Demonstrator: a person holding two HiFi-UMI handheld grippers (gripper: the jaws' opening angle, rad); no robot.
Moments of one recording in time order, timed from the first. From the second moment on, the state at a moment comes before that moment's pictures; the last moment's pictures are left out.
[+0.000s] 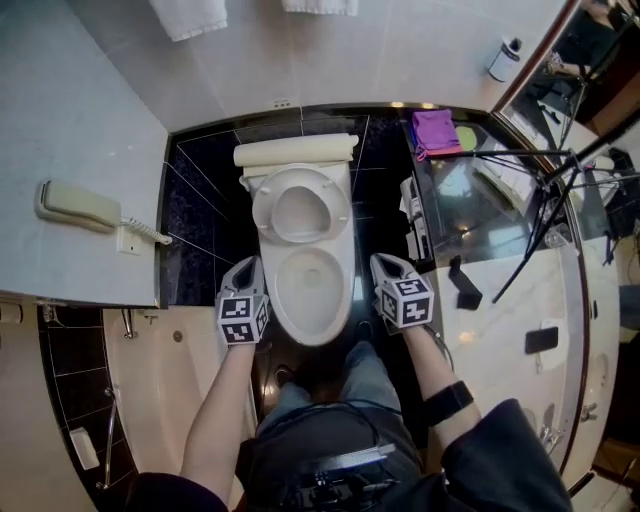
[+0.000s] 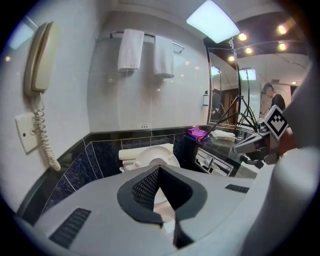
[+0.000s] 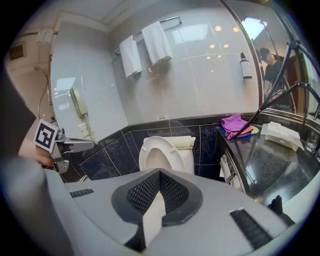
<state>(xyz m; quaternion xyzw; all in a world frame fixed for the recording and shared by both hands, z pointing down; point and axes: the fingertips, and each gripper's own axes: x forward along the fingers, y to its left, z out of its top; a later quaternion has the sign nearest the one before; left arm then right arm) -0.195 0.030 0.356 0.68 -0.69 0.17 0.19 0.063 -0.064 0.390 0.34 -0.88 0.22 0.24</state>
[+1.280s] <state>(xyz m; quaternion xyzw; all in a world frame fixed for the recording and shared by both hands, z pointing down) -0.220 0.157 0.298 0.67 -0.71 0.13 0.18 0.088 0.015 0.332 0.38 -0.88 0.18 0.24</state>
